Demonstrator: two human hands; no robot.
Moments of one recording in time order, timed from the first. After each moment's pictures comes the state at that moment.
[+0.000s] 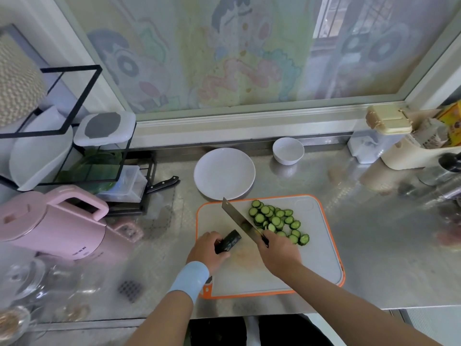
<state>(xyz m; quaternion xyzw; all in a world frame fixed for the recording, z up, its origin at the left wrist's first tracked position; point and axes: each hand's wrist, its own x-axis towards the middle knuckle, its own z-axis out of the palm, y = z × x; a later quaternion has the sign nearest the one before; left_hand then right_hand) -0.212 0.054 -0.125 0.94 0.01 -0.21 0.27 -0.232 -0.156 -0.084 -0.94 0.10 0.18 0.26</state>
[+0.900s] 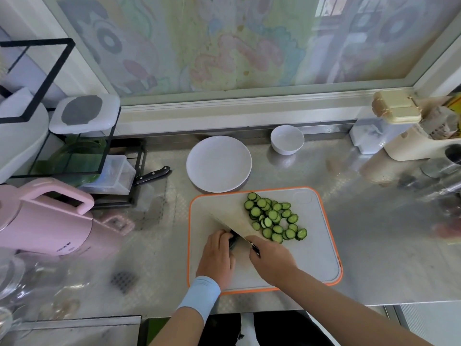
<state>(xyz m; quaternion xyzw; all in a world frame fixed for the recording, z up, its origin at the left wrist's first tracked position) -0.246 0.018 -0.160 0.96 -0.11 -0.02 0.27 -0.243 -0.156 -0.110 -0.93 0.00 0.23 0.28</state>
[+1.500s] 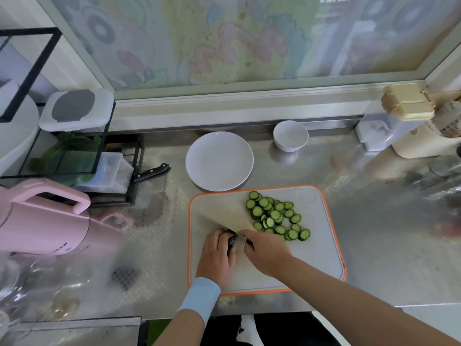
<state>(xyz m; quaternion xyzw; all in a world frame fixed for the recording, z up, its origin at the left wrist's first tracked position) -0.239 0.019 -0.170 0.95 -0.10 0.03 0.29 -0.210 -0.147 -0.106 -0.94 -0.07 0.24 0.22</state>
